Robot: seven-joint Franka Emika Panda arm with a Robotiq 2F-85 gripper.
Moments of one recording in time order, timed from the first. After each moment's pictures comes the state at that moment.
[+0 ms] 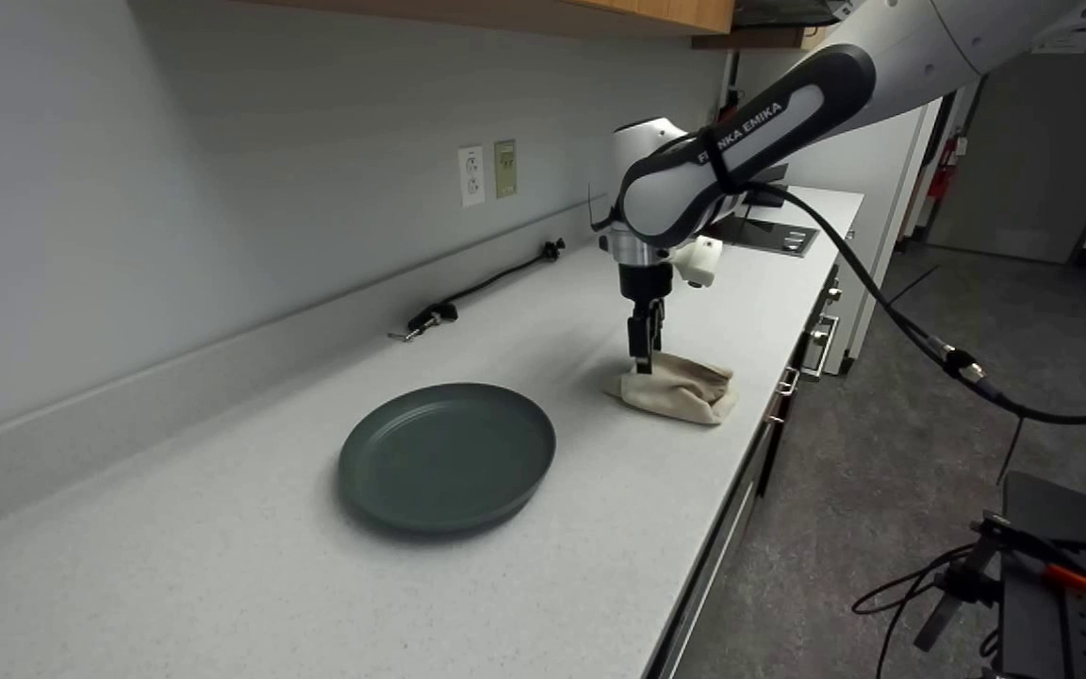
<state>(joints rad) -0.09 0.71 0.00 -1.54 -0.09 2.12 -0.37</state>
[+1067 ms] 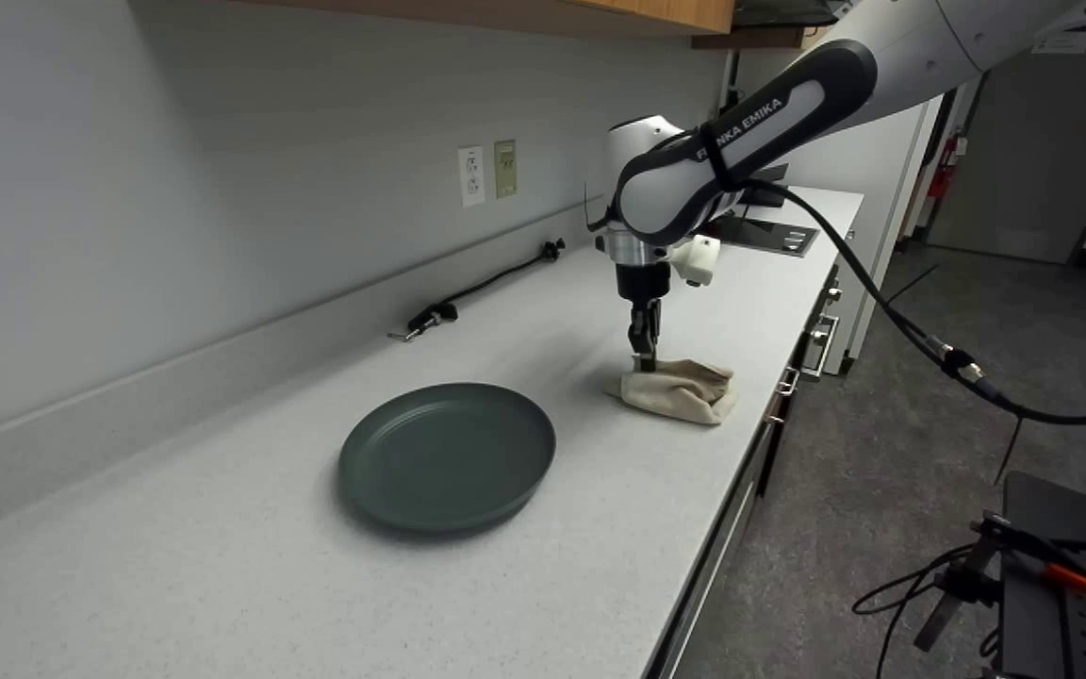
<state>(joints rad) -0.09 0.70 0.01 -1.54 -0.10 2.10 -0.37</state>
